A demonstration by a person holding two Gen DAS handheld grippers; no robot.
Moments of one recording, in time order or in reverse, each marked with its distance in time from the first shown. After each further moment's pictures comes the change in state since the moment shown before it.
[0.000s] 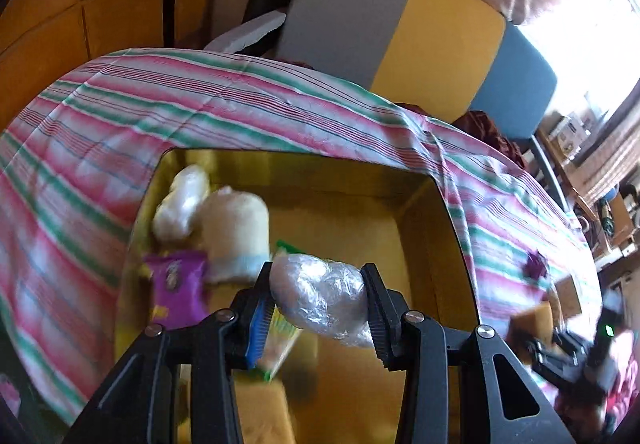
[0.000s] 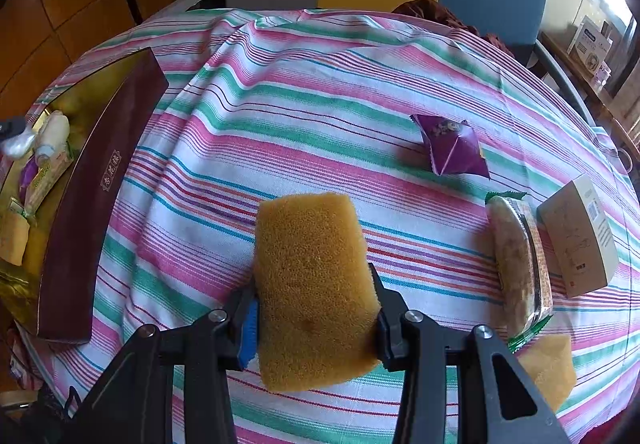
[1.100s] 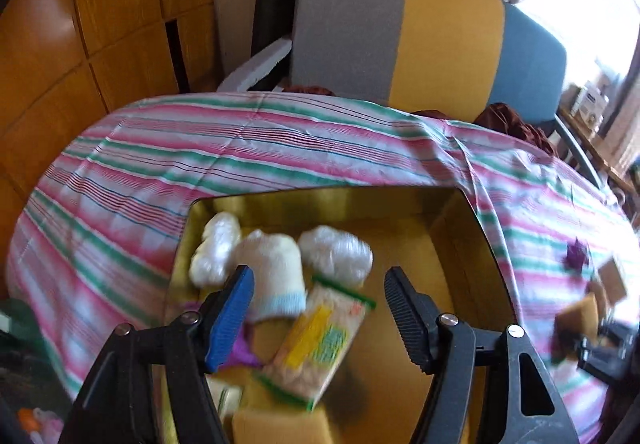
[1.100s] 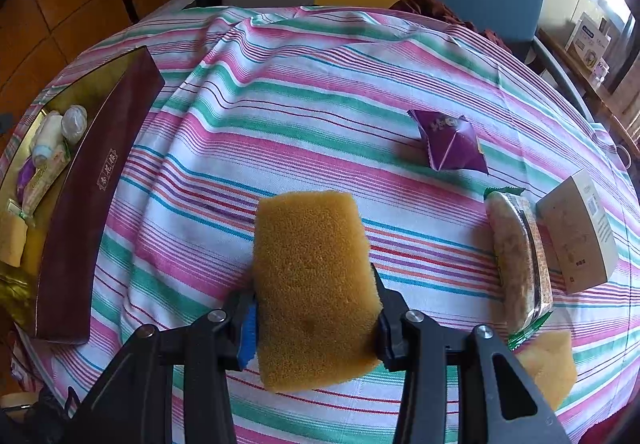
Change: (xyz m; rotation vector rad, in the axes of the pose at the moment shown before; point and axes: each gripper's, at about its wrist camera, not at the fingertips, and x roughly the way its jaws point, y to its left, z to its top) left arm -0.016 -0.011 -0.005 0.159 -0.095 0.170; right arm 0.000 -0.001 -0.001 0.007 0.011 -0.008
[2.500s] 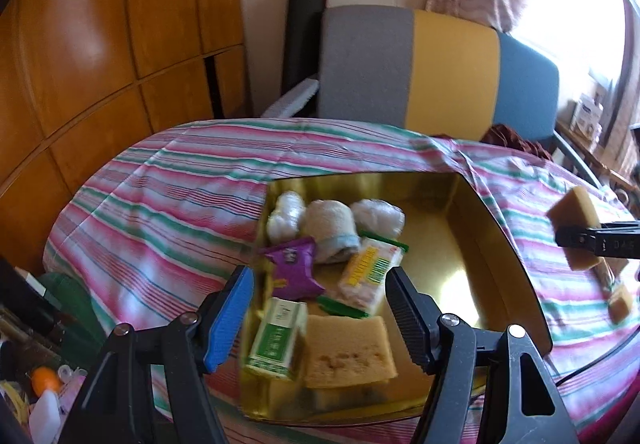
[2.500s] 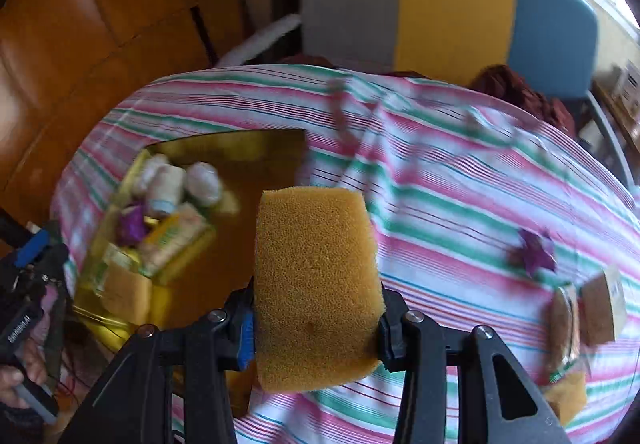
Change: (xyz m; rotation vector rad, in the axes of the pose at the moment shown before) left arm -0.080 0.044 -0.075 -0.030 -0.169 0.067; right arm -0.070 0.123 0.069 -0.093 -0.096 0.198
